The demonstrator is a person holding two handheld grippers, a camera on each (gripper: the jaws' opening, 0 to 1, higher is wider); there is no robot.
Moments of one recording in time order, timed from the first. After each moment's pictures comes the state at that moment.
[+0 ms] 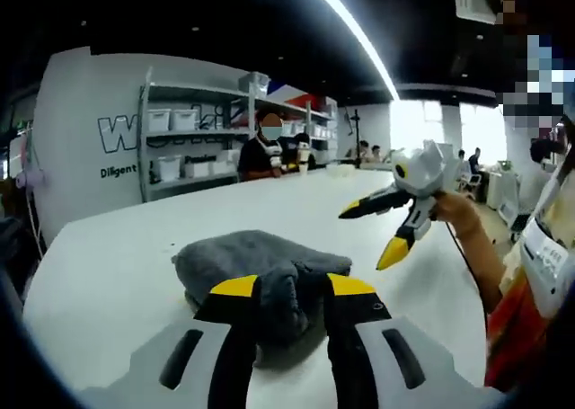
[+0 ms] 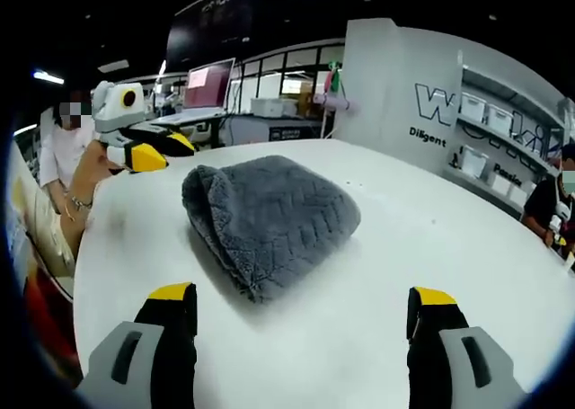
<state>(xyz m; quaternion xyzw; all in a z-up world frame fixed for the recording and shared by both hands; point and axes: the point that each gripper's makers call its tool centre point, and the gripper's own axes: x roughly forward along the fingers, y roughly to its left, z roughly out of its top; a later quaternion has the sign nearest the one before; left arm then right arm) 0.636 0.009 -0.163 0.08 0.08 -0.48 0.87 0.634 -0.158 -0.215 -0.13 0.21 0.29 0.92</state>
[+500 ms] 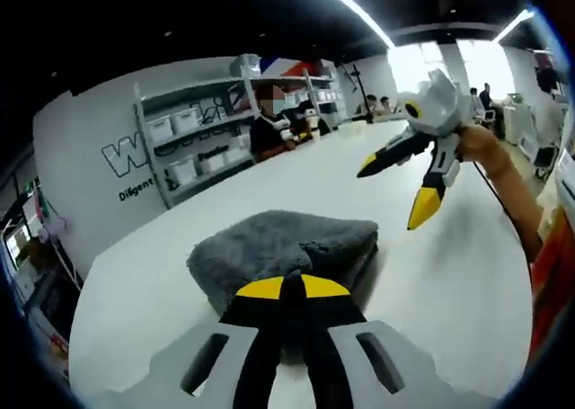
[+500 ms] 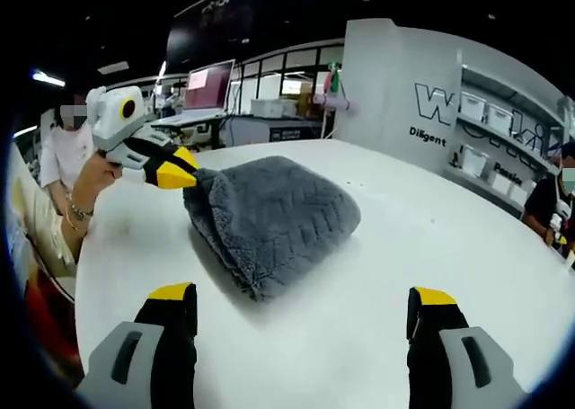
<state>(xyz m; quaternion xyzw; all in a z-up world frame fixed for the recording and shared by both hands) 0.650 0.007 -0.182 0.21 0.08 -0.43 0.88 0.633 -0.162 -0.215 -0.12 0.22 0.29 0.92</state>
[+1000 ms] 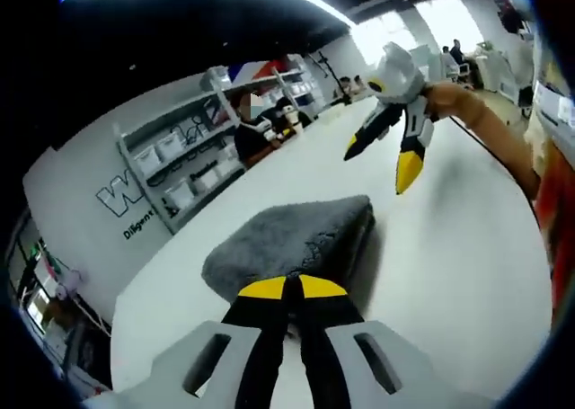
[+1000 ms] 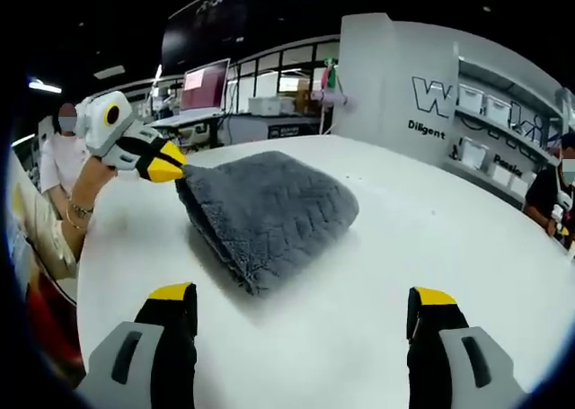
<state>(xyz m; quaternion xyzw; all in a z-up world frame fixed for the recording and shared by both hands) 0.644 0.023 -0.189 0.33 0.05 -0.43 0.84 0.633 -0.165 -0.221 -0.11 0.23 0.29 0.92</state>
